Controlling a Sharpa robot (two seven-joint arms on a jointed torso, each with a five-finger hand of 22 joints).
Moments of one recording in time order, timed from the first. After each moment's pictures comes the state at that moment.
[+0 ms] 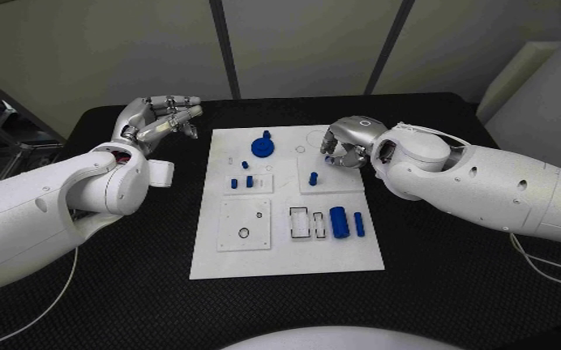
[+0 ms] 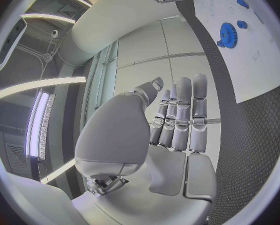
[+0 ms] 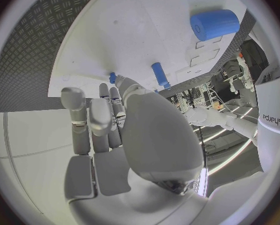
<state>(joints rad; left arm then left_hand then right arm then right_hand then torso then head) 1.11 -0.92 0.09 1.48 -0.18 -0.42 0.40 1.39 -0.15 0.44 0.02 0.11 0.94 0.18 0.20 0.07 0.97 0.11 0.47 0.14 1.10 0.04 1.00 0.45 0.19 1.05 0.14 0.61 0.97 1.12 -0.83 0.08 1.50 -1.76 -0.20 -0.21 1.54 -0.14 0.27 0.20 0.24 1.05 0.16 0.07 0.07 1.15 0.09 0.10 0.07 1.47 0.00 1.14 1.08 0.14 1.21 0.11 1.11 0.93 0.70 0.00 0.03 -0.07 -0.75</state>
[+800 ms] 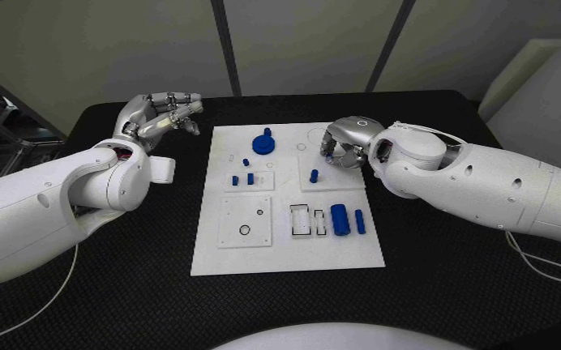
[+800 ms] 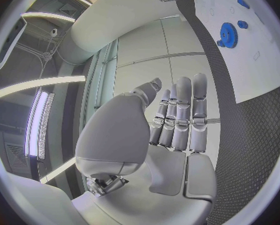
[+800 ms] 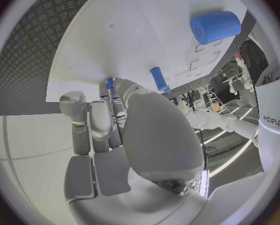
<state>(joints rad) 1.11 -0.92 0.09 1.48 -0.17 -0.42 0.40 1.38 -0.13 0.41 0.03 0.11 0.94 0.18 0.21 0.07 0.95 0.11 0.48 0.14 1.10 0.04 0.99 0.44 0.19 1.05 0.14 0.59 0.95 1.11 -0.81 0.08 1.49 -1.77 -0.16 -0.21 1.55 -0.15 0.37 0.16 0.25 1.08 0.16 0.08 0.07 1.18 0.08 0.11 0.07 1.47 0.00 1.20 1.13 0.14 1.22 0.11 1.18 1.01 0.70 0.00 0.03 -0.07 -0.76</state>
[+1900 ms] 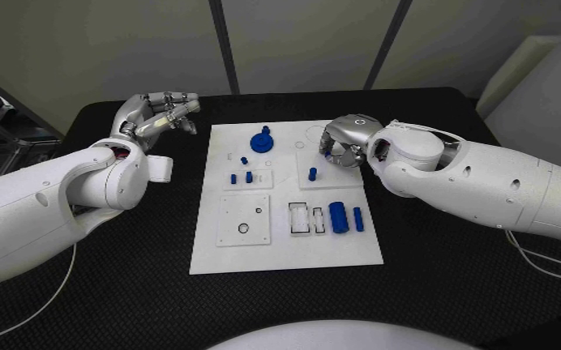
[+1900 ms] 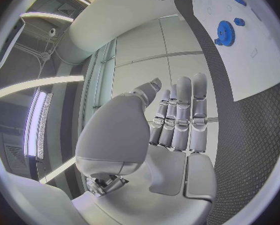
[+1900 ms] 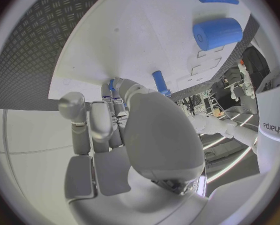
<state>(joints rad) 1.11 -0.91 0.09 1.46 -0.17 -0.42 0.39 1.37 -0.13 0.41 0.03 0.11 0.94 0.18 0.21 0.07 0.94 0.12 0.48 0.14 1.10 0.04 0.99 0.43 0.19 1.05 0.14 0.58 0.94 1.11 -0.81 0.08 1.50 -1.83 -0.15 -0.24 1.54 -0.16 0.41 0.12 0.25 1.08 0.15 0.08 0.07 1.19 0.09 0.11 0.07 1.47 0.00 1.22 1.13 0.12 1.22 0.10 1.21 1.04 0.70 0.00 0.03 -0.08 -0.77</state>
